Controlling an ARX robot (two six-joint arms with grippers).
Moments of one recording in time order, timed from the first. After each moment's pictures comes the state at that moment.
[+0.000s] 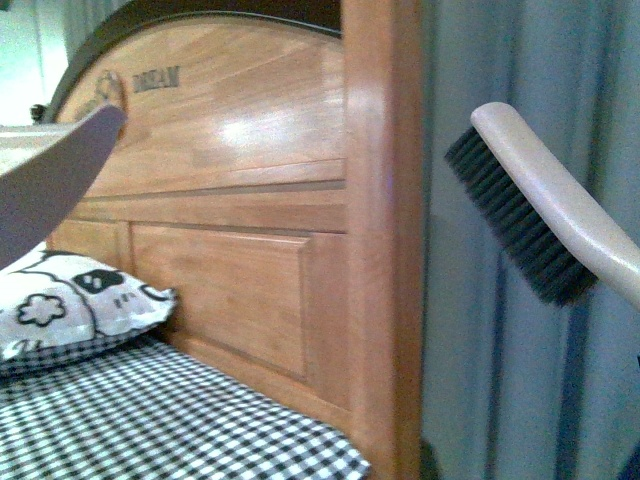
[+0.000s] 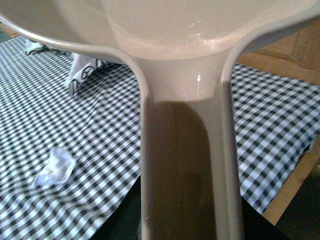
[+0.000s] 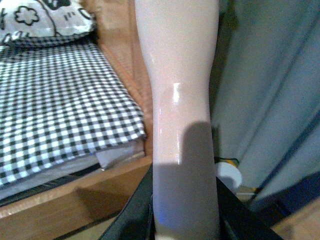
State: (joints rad) left arm 0.02 0.65 0.45 -0.01 -0.01 0.17; right arm 0.30 0.96 0.45 0.40 -0.13 -0.07
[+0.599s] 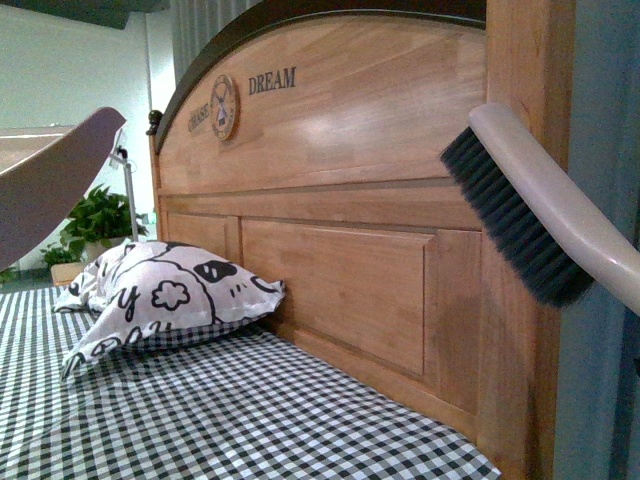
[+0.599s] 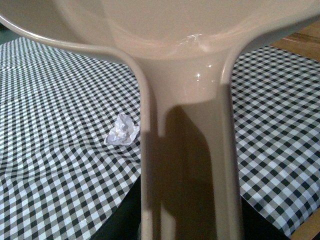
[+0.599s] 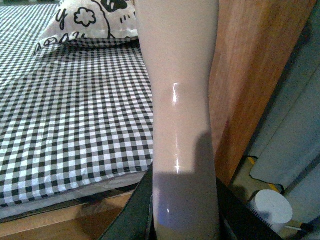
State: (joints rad) left arm 0.02 0.65 0.45 -0.01 -0.01 0.17; right arm 0.30 0.96 0.45 0.40 -0.13 -0.07
